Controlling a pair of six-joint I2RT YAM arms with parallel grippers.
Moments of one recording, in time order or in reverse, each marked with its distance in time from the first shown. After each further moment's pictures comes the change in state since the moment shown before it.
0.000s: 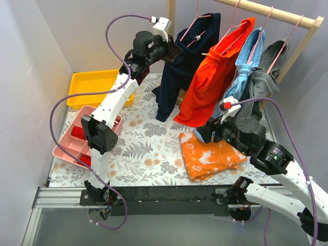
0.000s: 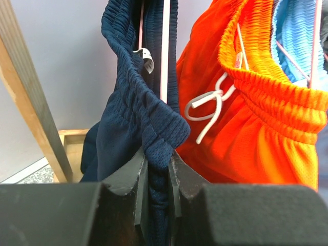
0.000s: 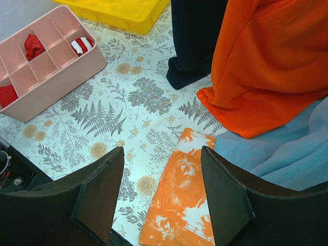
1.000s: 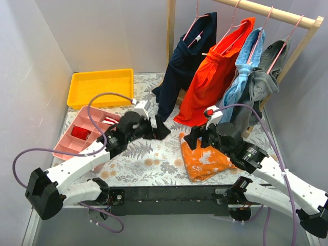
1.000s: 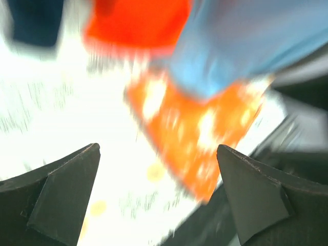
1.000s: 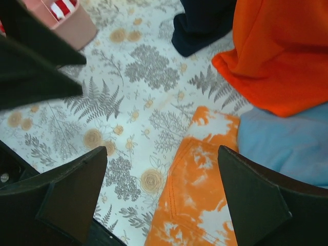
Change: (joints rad) left arm -0.198 -0.962 -1.411 0.128 -0.223 -0.399; right arm 0.000 0.064 -0.255 0.226 -0.033 0.083
